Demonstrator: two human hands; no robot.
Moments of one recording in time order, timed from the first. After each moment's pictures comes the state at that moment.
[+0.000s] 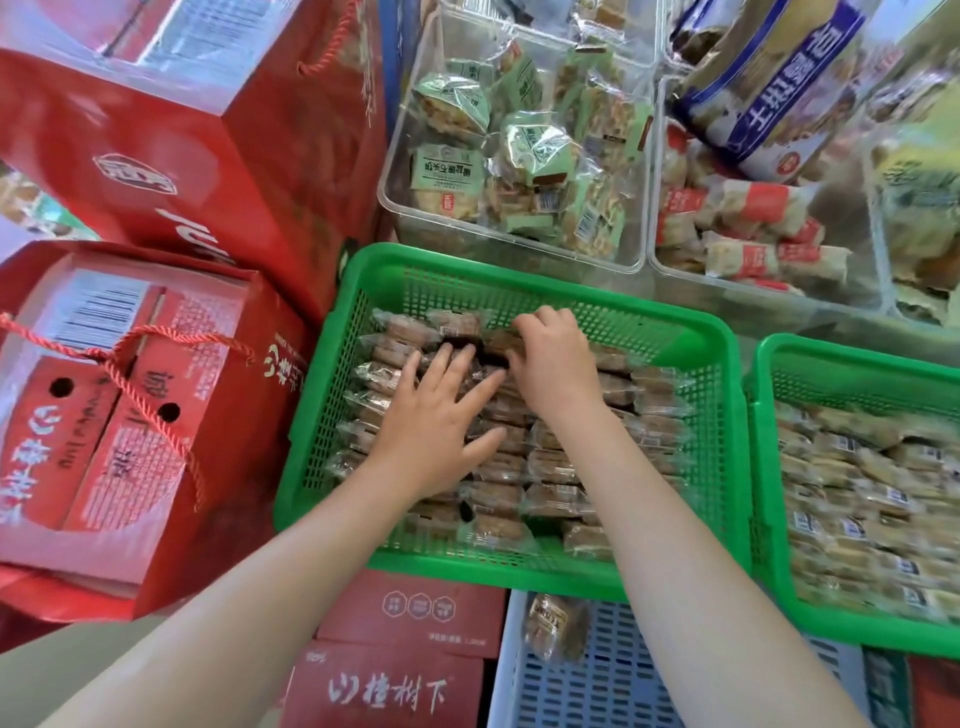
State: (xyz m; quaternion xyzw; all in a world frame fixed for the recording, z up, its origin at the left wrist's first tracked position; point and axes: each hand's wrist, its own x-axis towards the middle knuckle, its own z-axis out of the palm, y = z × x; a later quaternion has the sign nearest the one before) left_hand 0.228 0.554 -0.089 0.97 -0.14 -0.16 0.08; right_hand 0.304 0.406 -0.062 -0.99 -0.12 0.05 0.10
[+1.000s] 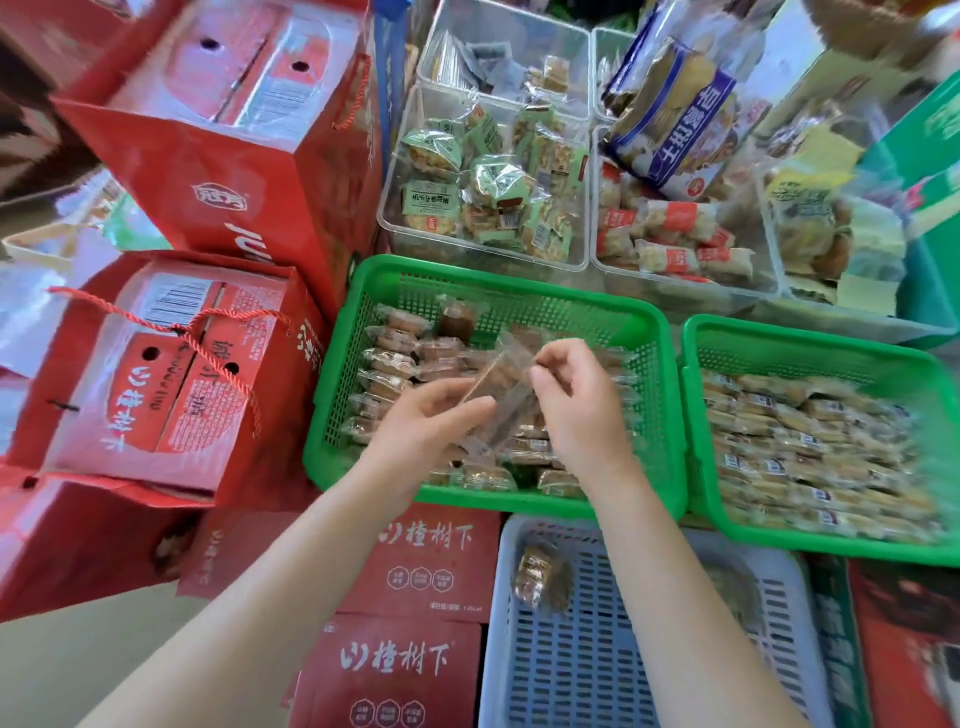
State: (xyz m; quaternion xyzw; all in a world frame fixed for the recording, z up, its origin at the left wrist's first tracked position) left_hand 0.145 0.551 0.021 0.62 0.13 -0.23 0.74; right_hand 0.171 0.380 0.049 -0.86 0.04 0.06 0.51
